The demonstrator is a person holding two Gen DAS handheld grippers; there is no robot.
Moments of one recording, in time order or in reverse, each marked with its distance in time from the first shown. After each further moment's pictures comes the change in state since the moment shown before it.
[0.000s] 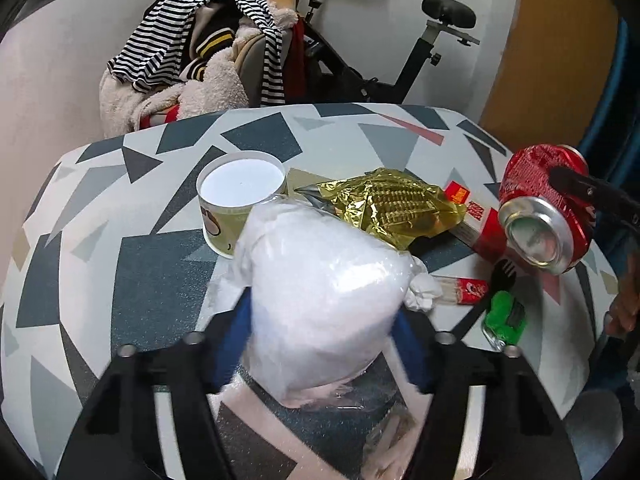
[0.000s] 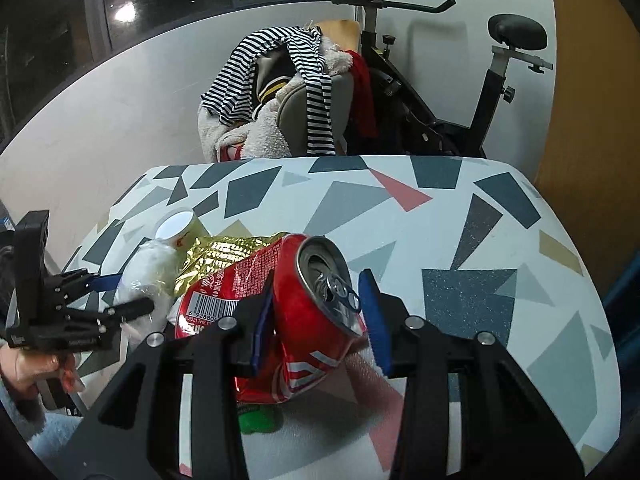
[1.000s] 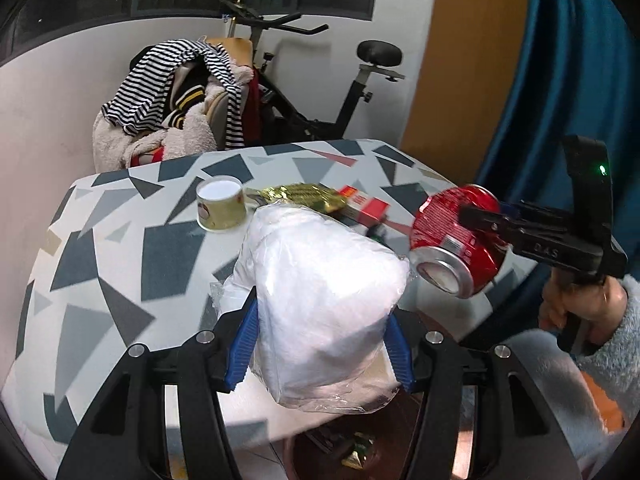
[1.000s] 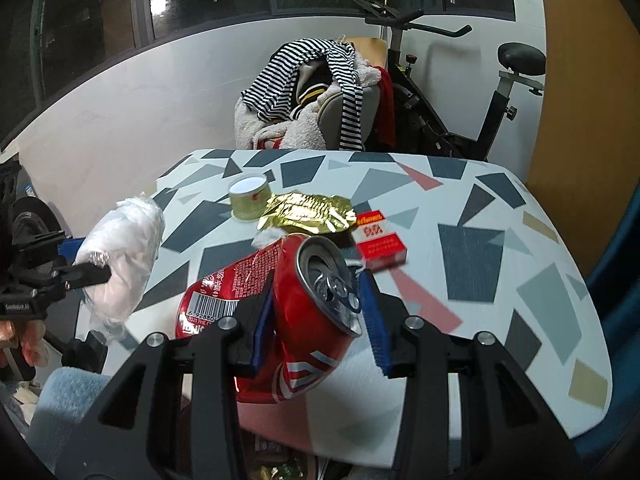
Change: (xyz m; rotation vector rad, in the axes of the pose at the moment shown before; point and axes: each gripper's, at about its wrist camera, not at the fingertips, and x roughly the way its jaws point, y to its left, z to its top) left arm -0.175 -0.051 -0.091 0.083 -0.155 -0.127; right arm -0.114 0.066 -0.076 -0.071 -0.036 0.026
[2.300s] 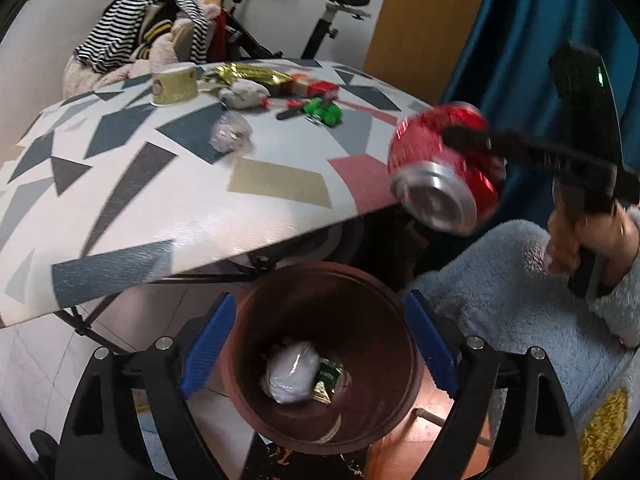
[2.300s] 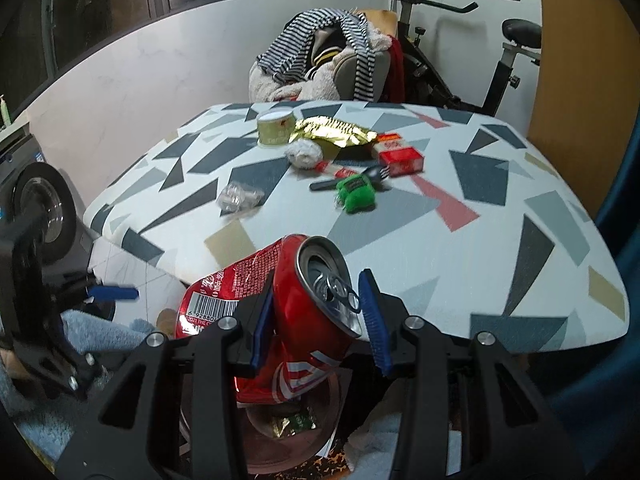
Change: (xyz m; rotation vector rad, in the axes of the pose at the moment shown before) left arm 0.015 -0.033 -0.139 -0.005 0.150 -0.100; right arm -0.025 0.032 -0.095 -0.015 0.098 0.020
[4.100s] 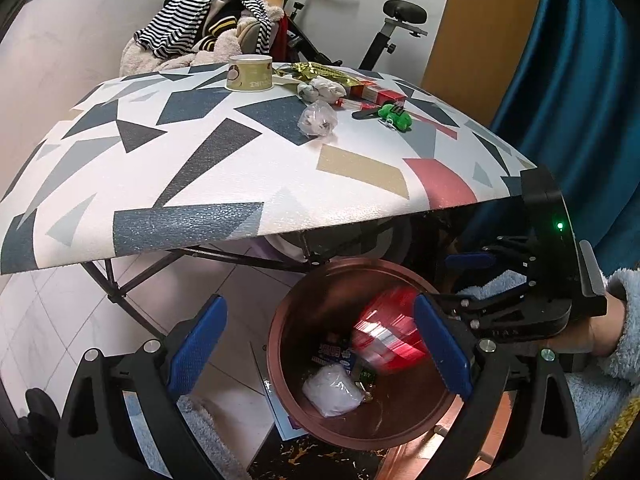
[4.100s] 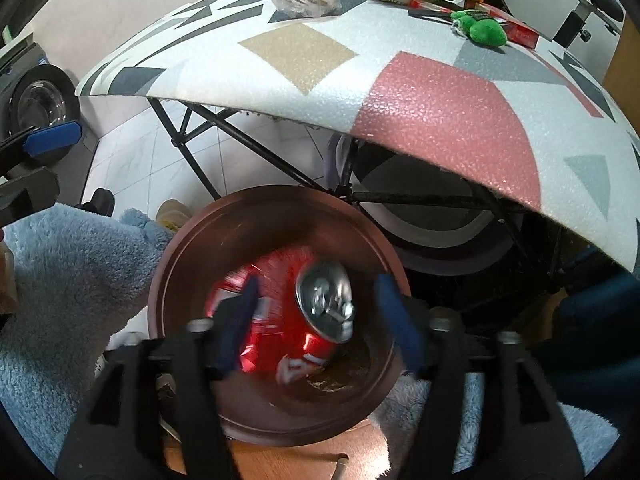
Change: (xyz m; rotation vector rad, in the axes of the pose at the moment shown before) left arm -0.010 0.035 -0.027 -0.126 -0.047 0.141; right arm 0.109 0.063 -0.078 -0.124 0.342 0.040
